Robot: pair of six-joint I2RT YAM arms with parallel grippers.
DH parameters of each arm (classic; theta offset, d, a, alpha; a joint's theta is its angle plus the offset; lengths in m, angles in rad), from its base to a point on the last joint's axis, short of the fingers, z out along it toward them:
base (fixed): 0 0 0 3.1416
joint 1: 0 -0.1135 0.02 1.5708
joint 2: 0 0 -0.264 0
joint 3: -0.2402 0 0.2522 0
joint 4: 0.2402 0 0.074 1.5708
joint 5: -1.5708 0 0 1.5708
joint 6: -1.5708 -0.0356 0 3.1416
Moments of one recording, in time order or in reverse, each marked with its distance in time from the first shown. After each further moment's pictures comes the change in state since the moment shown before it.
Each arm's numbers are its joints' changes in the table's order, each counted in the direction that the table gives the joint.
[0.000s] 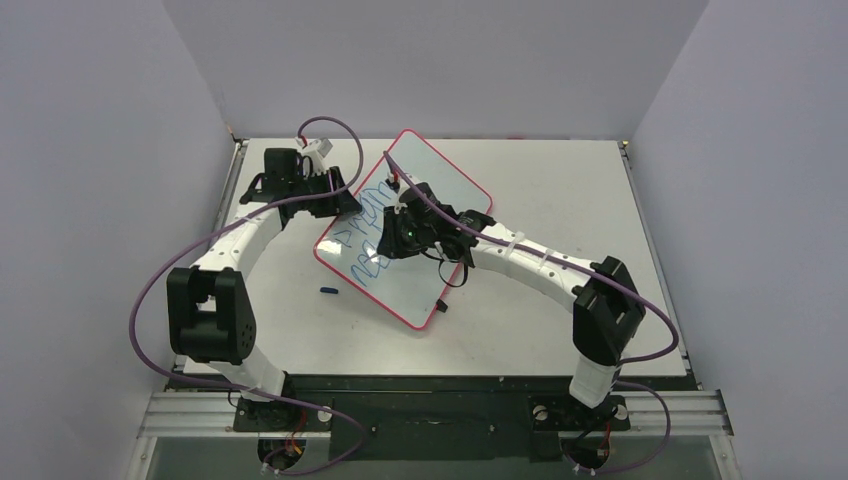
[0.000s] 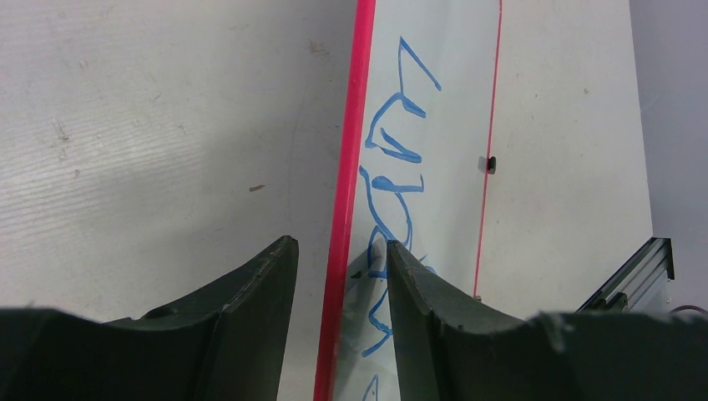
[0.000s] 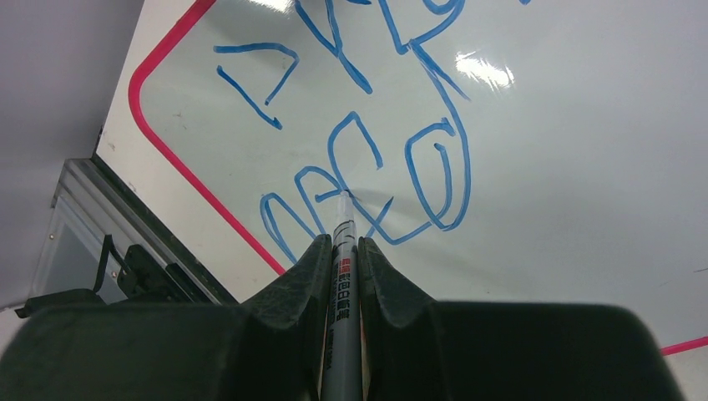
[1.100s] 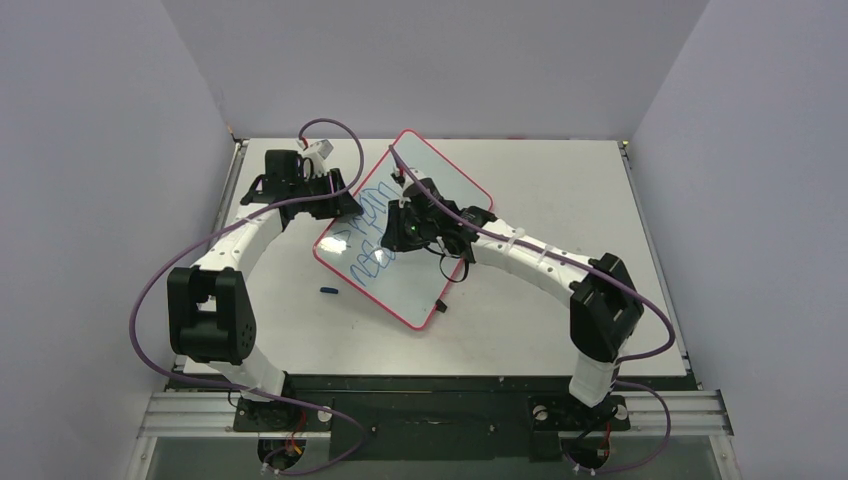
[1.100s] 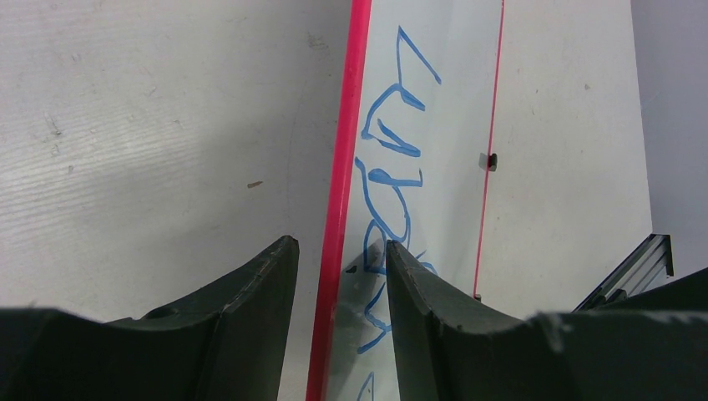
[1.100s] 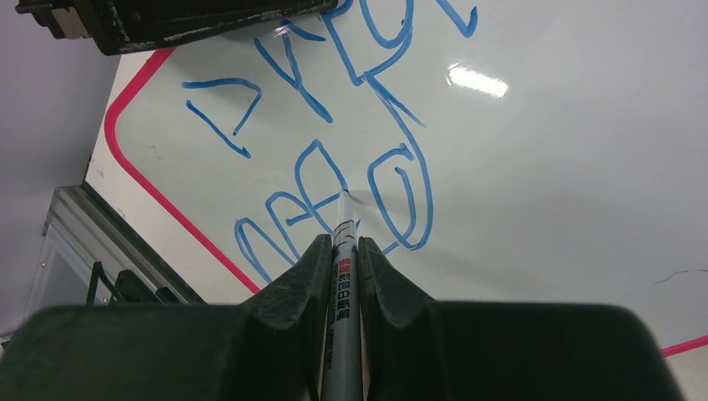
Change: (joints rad) left arm 0.001 0.000 0.013 -0.006 -0.005 0.000; right arm 0.034 0.019 -0.005 -0.021 -0.023 -0.005
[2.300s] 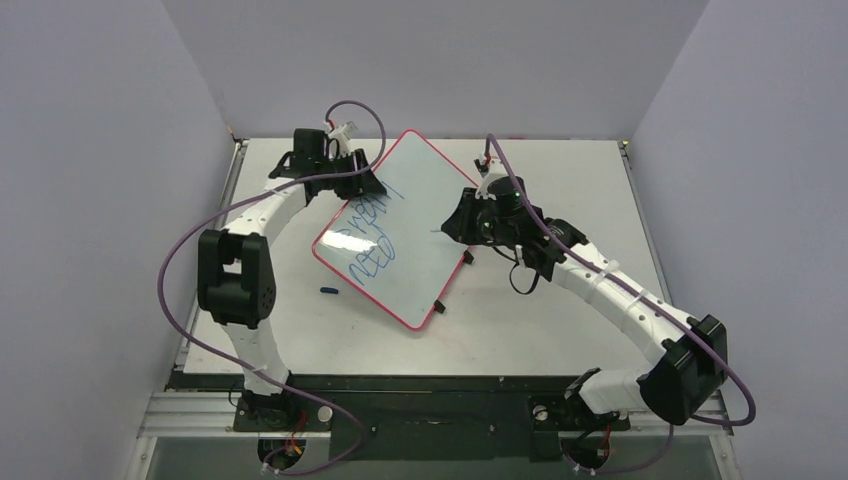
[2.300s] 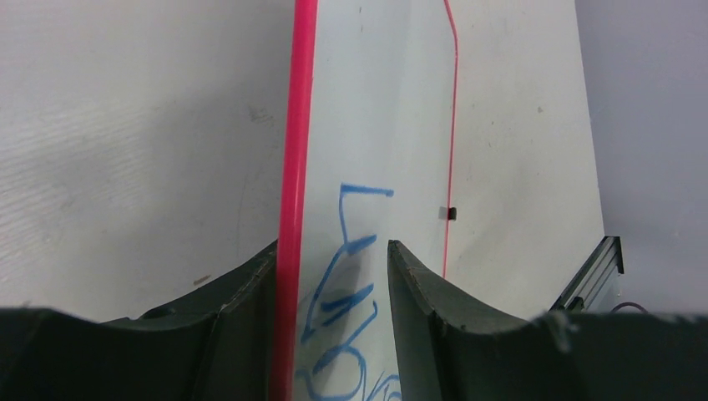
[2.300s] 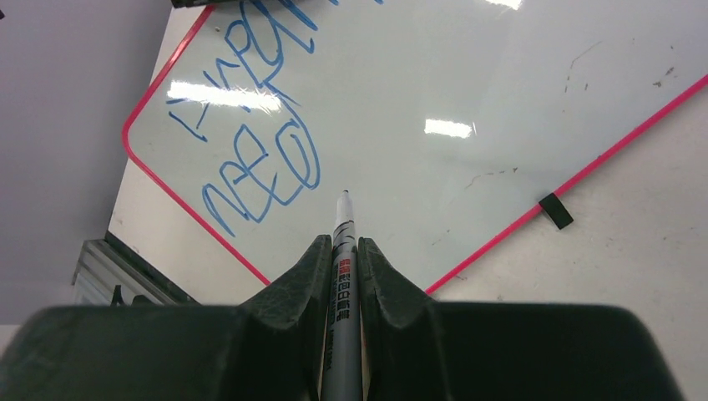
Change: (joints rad) left arm 0.071 0.234 -0.244 -0.017 -0.048 0.074; right arm 0.186 -0.437 0.290 0.013 -0.003 -0.013
